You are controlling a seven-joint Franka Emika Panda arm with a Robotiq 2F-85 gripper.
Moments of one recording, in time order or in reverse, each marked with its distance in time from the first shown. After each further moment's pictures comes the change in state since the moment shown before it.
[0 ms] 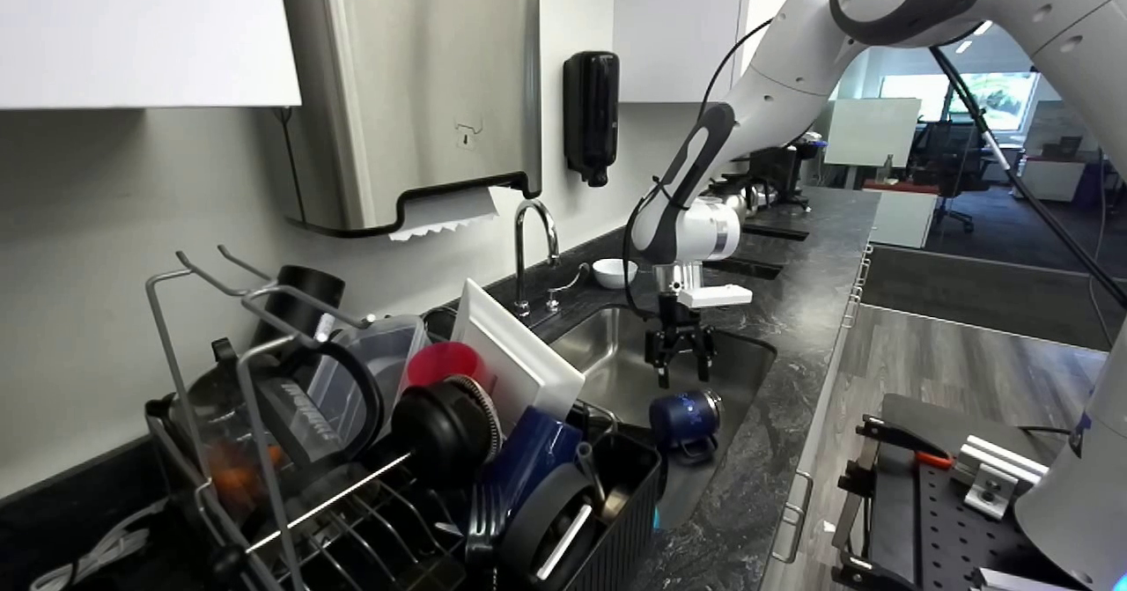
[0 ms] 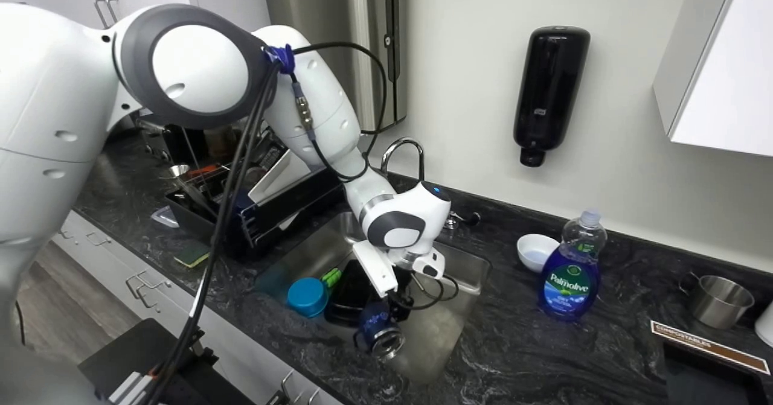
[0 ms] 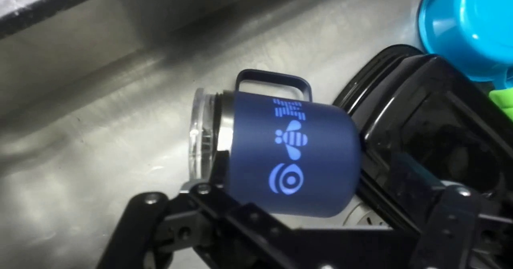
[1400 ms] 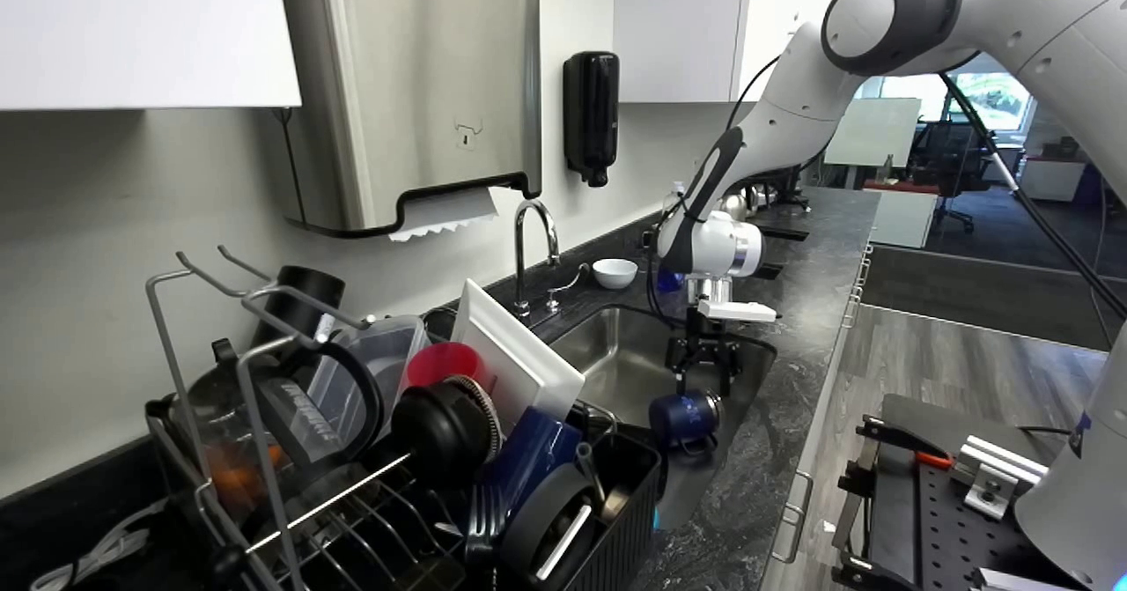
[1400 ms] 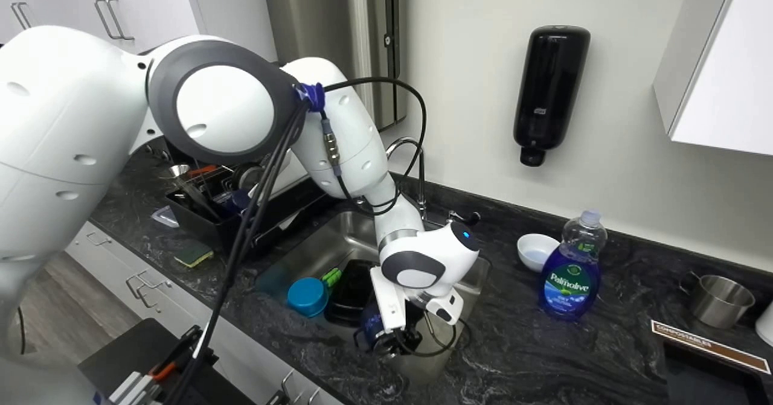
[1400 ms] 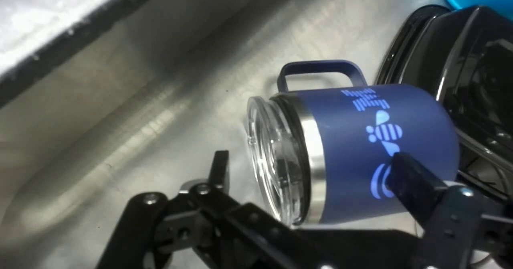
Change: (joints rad) arm -0.133 0.093 0.007 0.036 0.144 0.000 -0.034
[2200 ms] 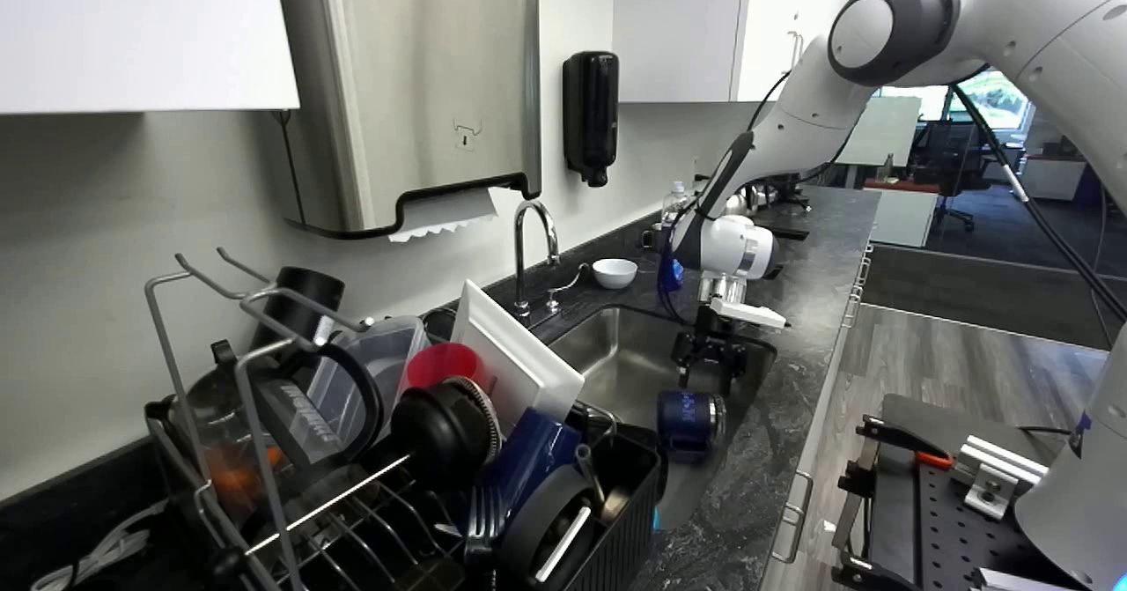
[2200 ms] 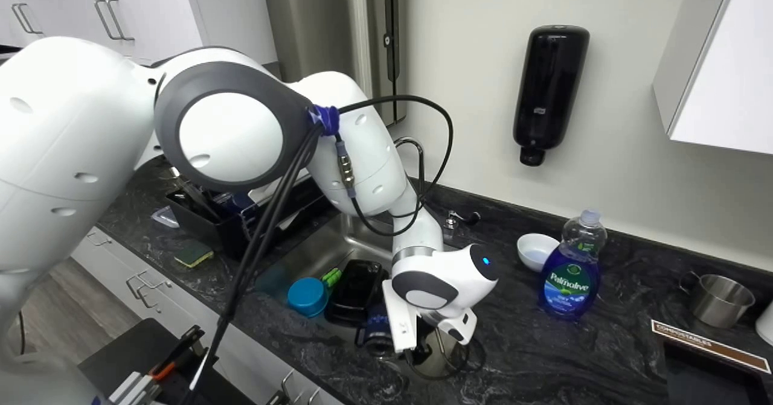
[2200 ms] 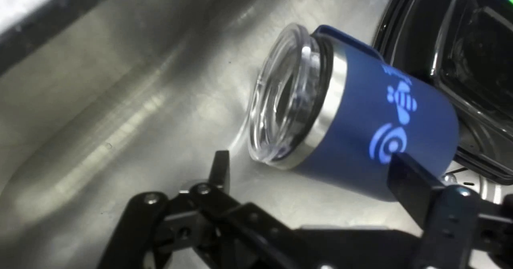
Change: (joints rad) arm -0.113 0.038 0.041 0.037 0.102 0.000 -0.130
